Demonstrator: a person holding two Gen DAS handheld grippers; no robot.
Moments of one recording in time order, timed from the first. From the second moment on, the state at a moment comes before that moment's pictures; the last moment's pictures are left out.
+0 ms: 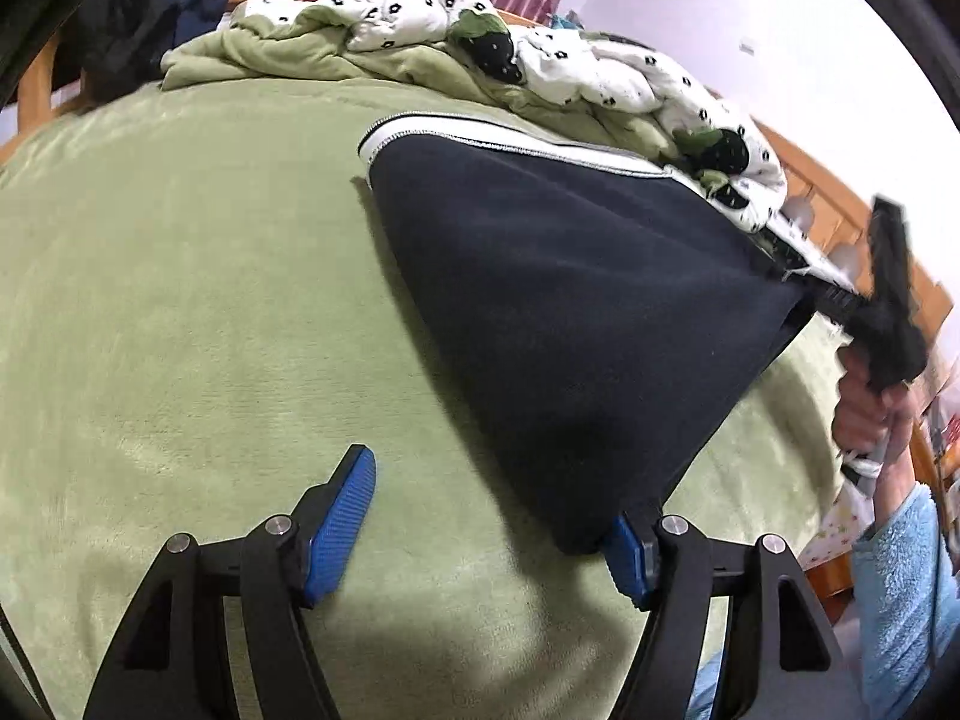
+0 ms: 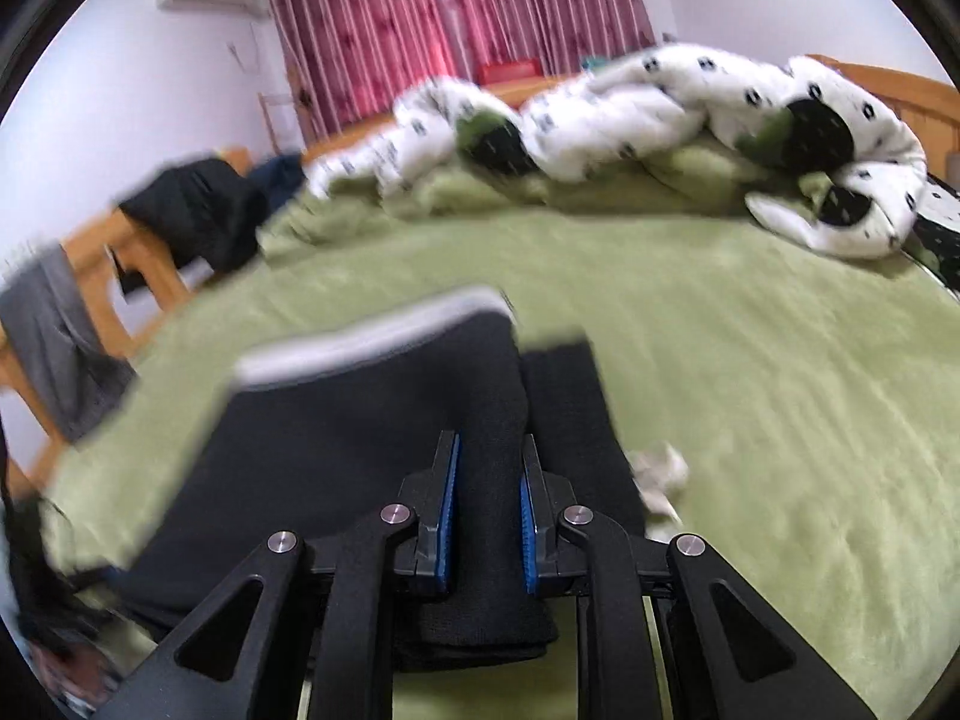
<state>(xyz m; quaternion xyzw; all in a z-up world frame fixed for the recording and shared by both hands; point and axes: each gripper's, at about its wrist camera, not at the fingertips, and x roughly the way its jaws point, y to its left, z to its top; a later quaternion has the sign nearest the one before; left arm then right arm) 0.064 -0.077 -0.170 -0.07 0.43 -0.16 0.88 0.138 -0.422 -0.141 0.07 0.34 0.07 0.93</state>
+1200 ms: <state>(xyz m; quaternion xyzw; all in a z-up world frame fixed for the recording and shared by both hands) 0.056 -0.091 -0.166 -0.01 0.44 -0.18 0.88 0.119 -0.468 -0.160 0.16 0.35 0.00 0.92</state>
